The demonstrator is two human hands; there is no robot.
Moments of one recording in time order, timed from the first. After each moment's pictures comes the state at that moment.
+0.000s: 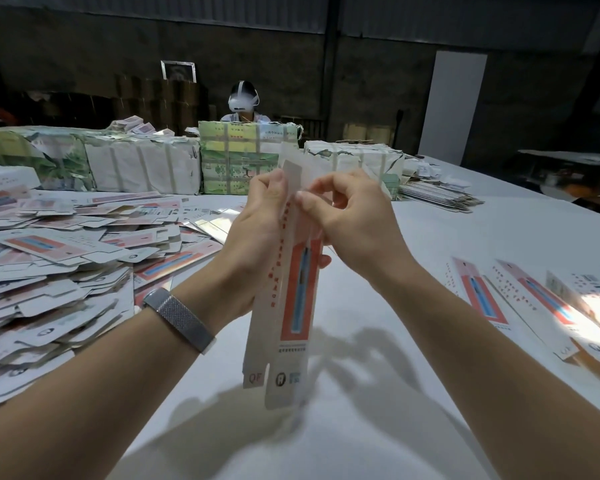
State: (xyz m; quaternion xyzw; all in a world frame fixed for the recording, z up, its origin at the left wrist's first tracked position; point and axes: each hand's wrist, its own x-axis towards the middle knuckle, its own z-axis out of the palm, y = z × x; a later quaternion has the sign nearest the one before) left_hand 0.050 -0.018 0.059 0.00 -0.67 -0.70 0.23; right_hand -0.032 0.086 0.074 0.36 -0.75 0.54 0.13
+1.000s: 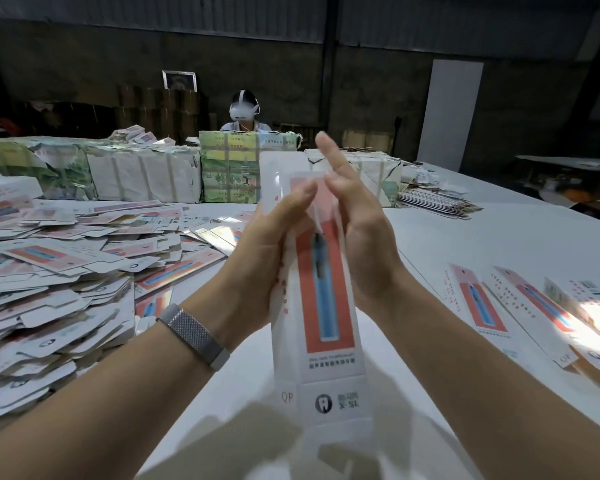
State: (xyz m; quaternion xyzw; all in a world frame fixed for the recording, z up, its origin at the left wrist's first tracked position) left_hand 0.049 -0.010 0.062 -0.08 -0.57 -0.80 0.15; right_hand -0.011 0.086 0.075 0.43 -0.53 0.73 -0.04
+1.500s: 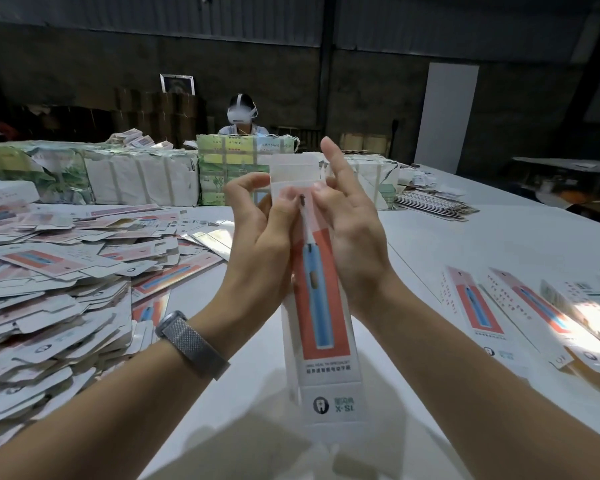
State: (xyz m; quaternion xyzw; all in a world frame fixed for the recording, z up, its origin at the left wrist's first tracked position) left_hand 0.040 -0.006 0.056 -0.10 -0.60 -0.70 0.37; right_hand -0.011 0.084 0.072 0.43 -0.51 0.74 -0.02
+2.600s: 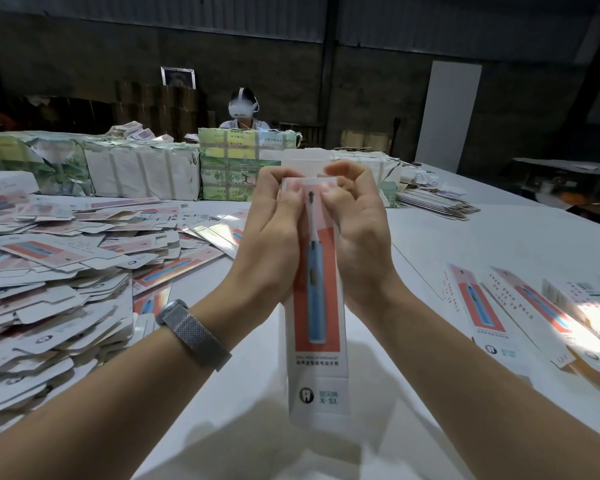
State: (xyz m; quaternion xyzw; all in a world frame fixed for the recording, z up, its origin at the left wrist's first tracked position) left_hand 0.036 -0.008 0.055 -0.08 -0.66 -0.65 0.37; right_hand -0.012 0.084 0.066 0.39 -0.53 0.75 0.01
